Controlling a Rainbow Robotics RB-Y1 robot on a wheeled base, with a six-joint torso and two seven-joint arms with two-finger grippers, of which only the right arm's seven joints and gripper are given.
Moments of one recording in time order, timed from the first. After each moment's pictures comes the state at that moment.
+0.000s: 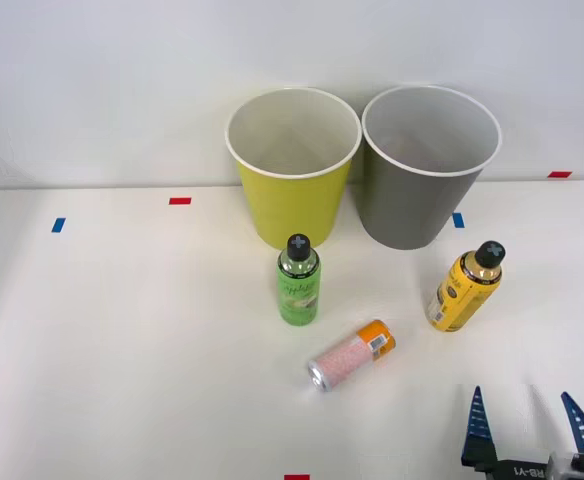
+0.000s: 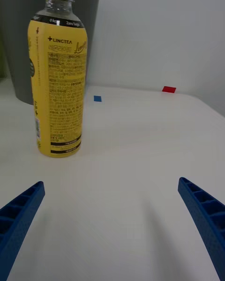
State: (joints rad) arm 0.78 -0.01 0.06 -1.77 0.11 -0.57 1.53
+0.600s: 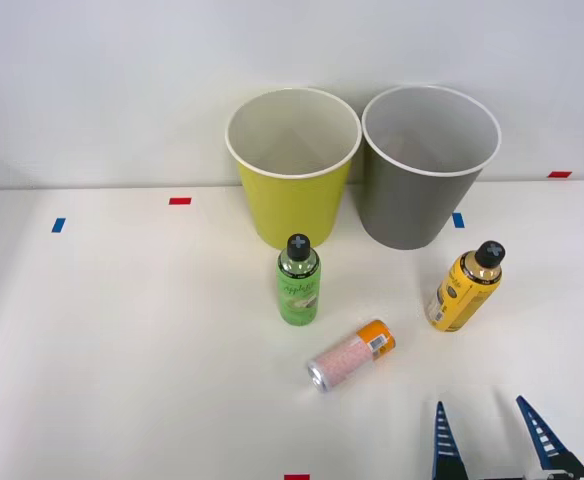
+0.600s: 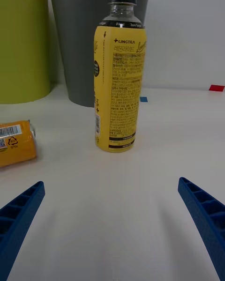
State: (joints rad) arm 0.78 -0.06 0.12 -1.71 0.23 -0.67 1.38
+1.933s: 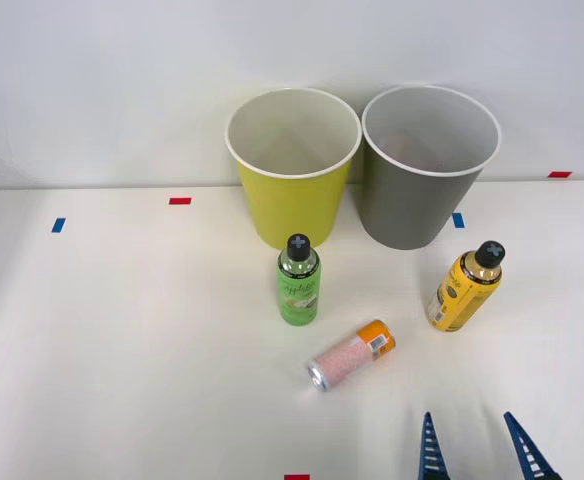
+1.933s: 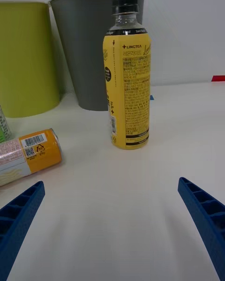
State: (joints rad) arm 0.85 -0.05 0.20 -1.71 0.14 -0.72 1.40
